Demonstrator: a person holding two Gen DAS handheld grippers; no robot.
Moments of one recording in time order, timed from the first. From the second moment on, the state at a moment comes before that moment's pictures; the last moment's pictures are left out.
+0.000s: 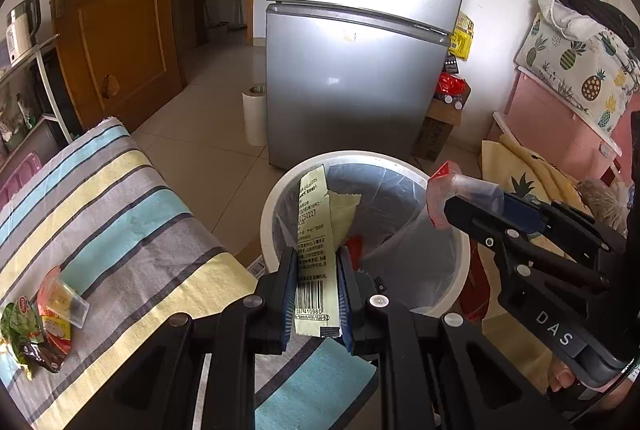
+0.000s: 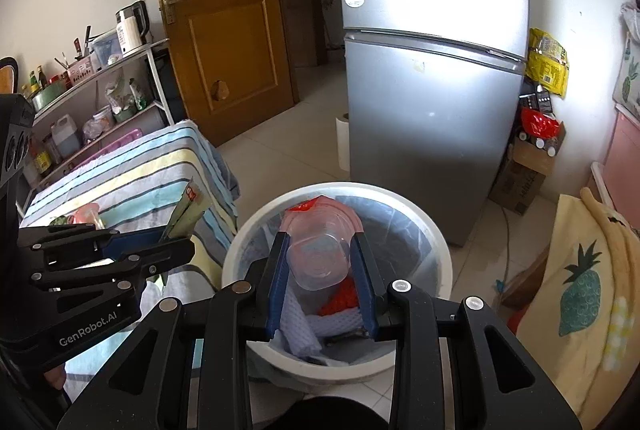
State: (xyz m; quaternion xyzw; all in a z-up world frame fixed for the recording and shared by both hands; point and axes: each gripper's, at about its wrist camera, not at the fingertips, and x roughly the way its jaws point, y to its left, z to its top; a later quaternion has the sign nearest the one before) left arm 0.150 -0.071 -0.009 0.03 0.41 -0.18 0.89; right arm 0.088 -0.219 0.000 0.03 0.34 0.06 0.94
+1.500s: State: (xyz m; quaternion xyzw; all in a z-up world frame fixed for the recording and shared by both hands) left arm 0.146 -0.029 -0.002 0.01 0.40 -0.12 0.91; right arm 0.107 -0.213 -0.014 0.02 0.36 0.04 0.93
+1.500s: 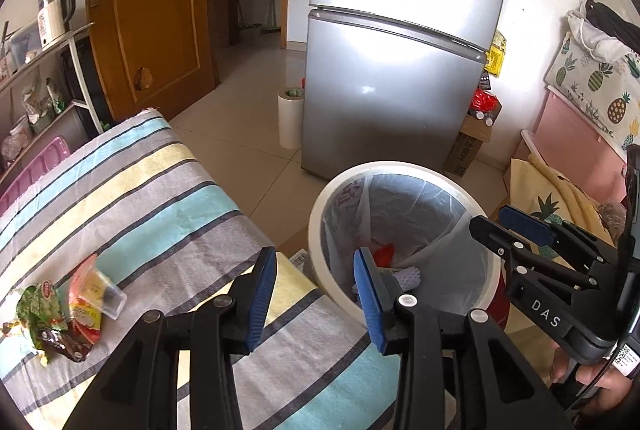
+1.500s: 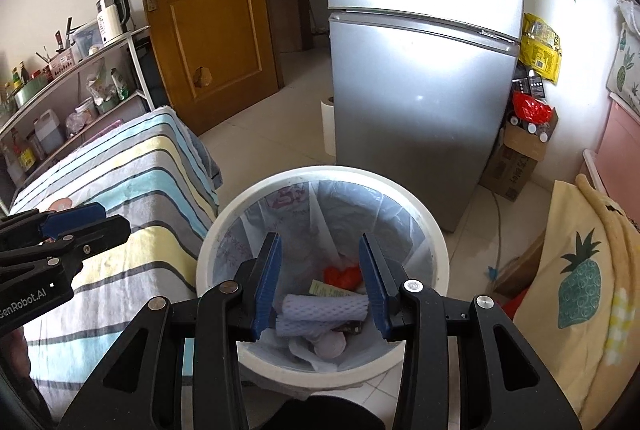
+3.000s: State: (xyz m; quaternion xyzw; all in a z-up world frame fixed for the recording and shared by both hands) left arm 0.095 0.234 -0.008 -0.16 0.40 0.06 0.90; right arm 0.138 0.048 -0.032 -0.06 0.39 0.35 0.85
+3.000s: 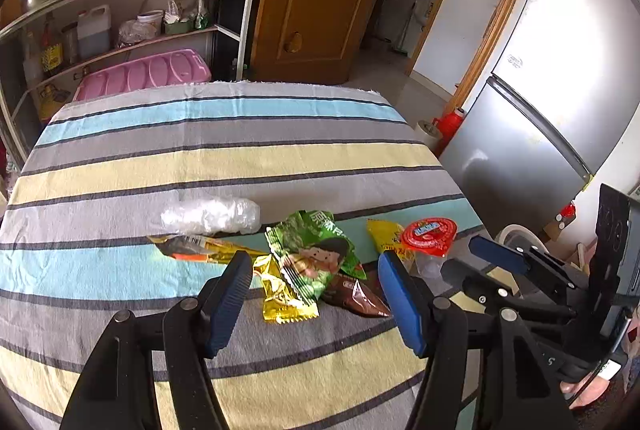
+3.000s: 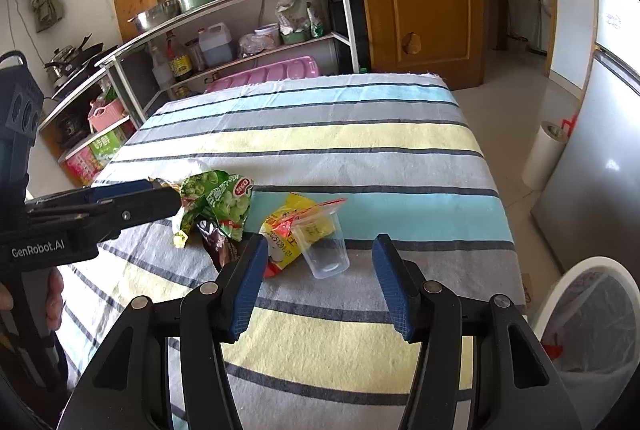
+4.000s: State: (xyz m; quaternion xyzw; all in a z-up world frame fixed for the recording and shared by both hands) left arm 0.138 0.246 -0.043 -0.16 0.44 0.07 0.88; right arm 0.182 0.062 -0.050 -0.05 0.44 0.34 0.83
